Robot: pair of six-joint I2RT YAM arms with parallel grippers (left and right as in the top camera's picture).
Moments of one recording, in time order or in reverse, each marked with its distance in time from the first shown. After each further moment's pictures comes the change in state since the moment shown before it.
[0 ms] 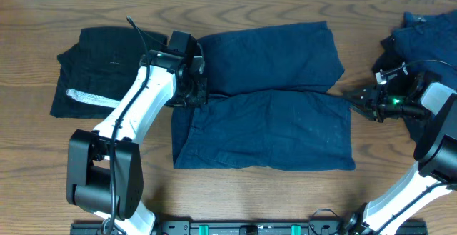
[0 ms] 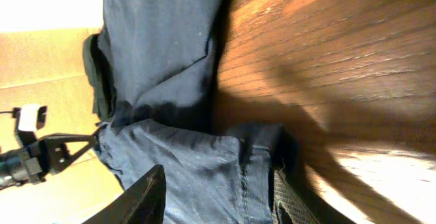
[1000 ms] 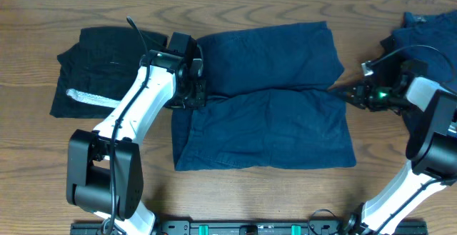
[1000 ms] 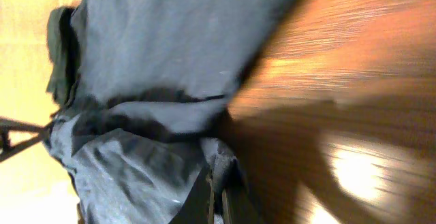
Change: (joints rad) left arm 0.000 0.000 0.000 -0.046 -0.036 0.001; right arm 0.087 0.001 -0.001 0.168 0.066 -0.064
